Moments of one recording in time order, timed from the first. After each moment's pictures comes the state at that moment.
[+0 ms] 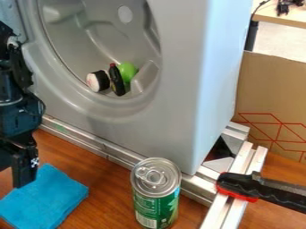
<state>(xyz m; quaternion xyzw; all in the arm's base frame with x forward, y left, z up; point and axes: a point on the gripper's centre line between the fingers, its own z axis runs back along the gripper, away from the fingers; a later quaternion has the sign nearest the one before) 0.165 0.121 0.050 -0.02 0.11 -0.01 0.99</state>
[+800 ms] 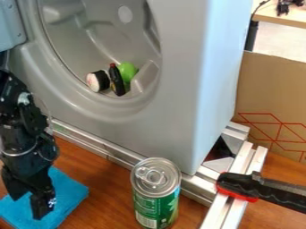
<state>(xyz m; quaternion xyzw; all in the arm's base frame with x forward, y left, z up) 0.167 0.103 0.000 0.03 0.03 -0.03 1.00</state>
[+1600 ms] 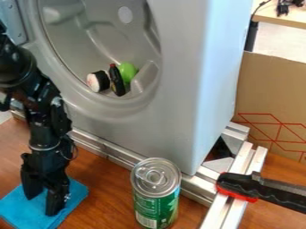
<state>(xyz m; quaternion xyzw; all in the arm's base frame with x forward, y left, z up) 0.190 0.121 -0.037 0.03 0.11 -0.03 0.99</state>
